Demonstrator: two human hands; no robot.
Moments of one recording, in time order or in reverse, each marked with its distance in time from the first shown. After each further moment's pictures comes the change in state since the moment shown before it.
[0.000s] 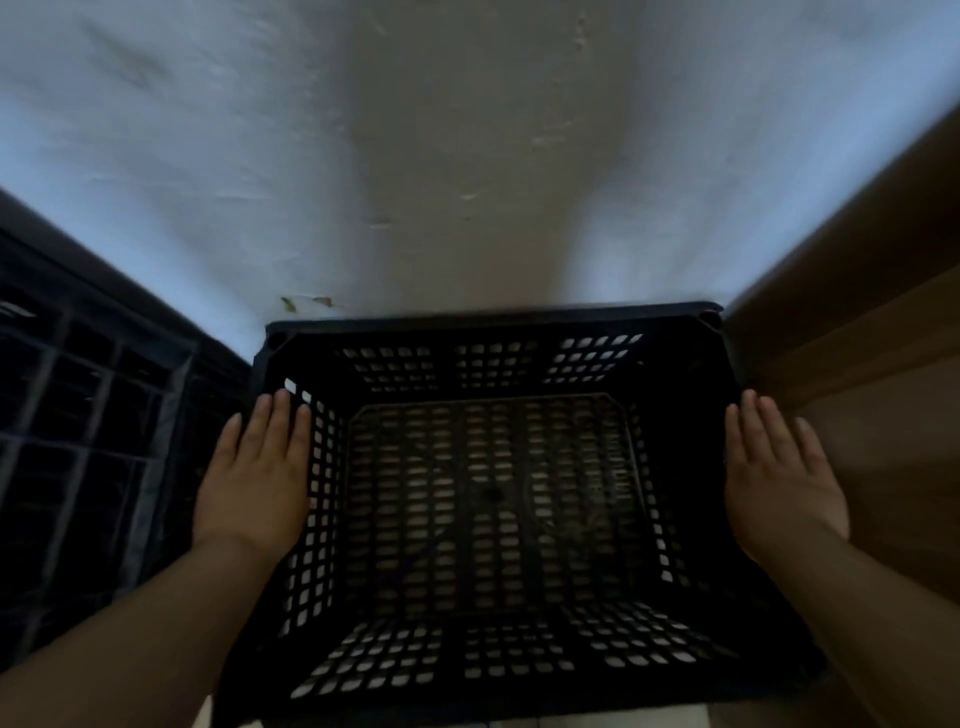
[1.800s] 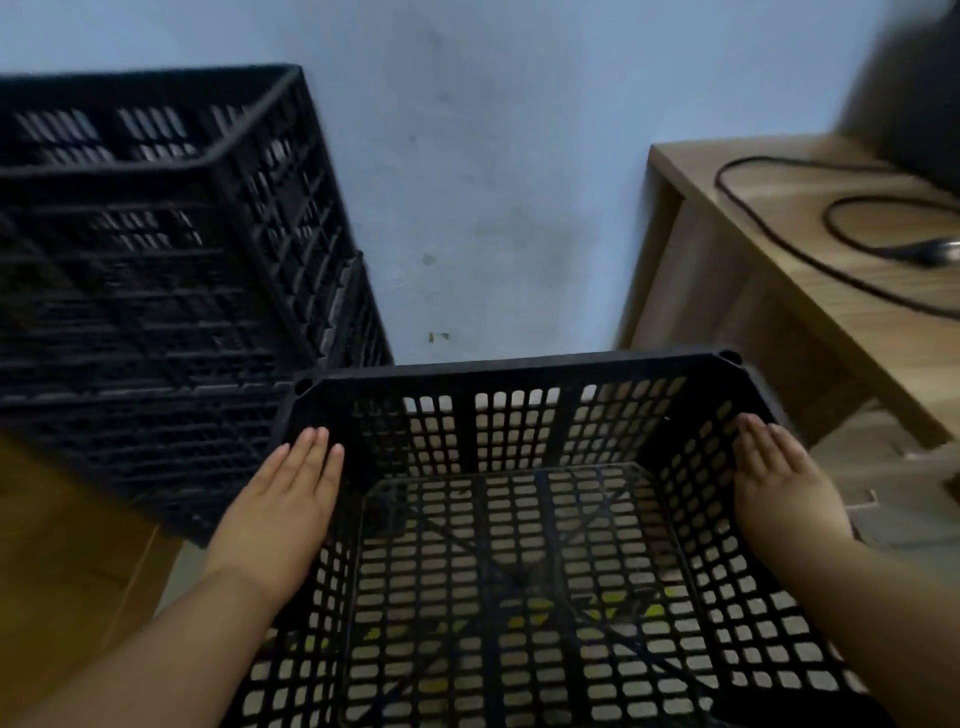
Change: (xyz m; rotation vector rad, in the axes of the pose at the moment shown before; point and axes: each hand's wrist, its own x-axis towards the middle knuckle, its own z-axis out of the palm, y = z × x) left_hand -0.517 -0.161 -0.126 0.064 0.185 0.107; right_hand -0.472 0.029 -0.253 -0.475 -0.195 0.000
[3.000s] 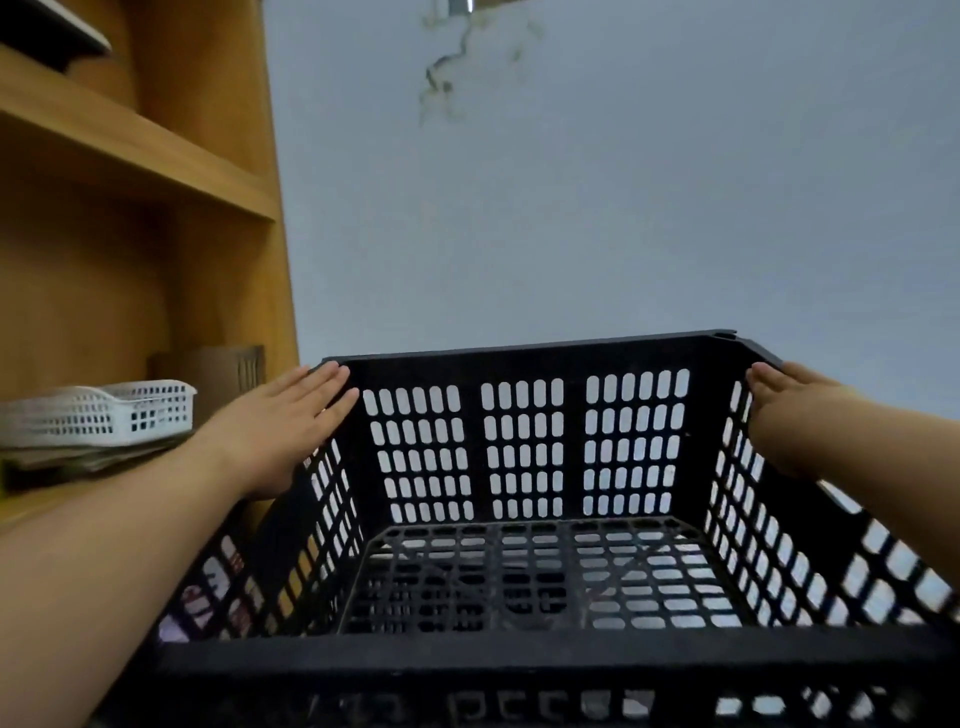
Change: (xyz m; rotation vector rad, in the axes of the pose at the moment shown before) left_hand -0.114 -0.513 -0.354 0.376 0.430 -0.395; right_hand -0.125 0.294 -0.556 0.190 0.500 0.275
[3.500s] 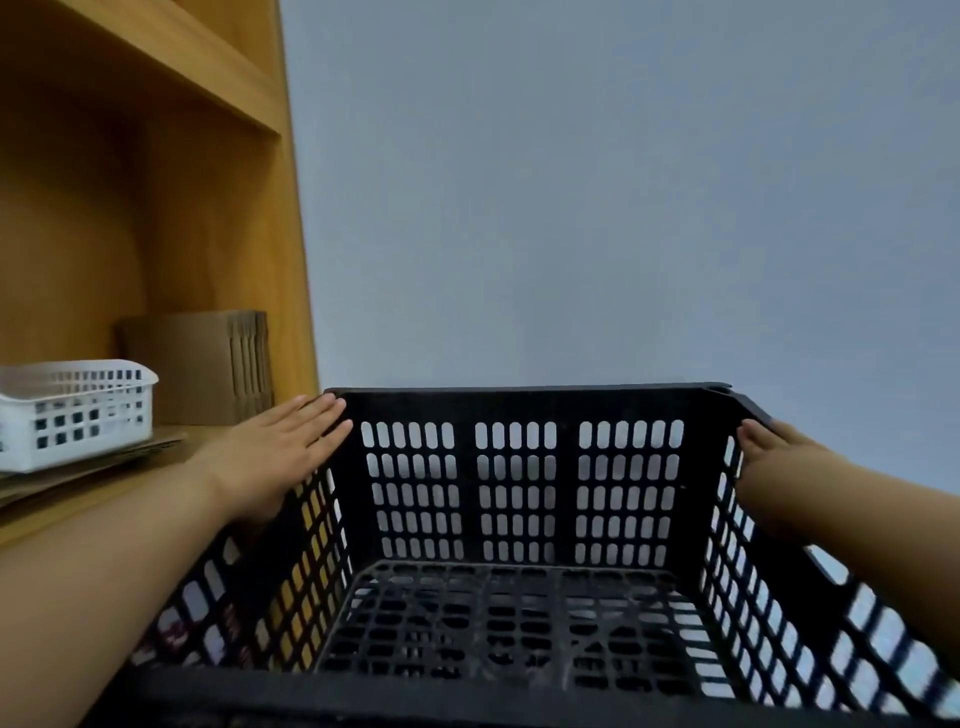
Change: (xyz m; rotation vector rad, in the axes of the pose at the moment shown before) left_hand 0.146 -0.055 0.215 -0.066 -0.149 0.098; right_hand 0.192 -0.180 -0.054 0.032 -0.080 -0.173
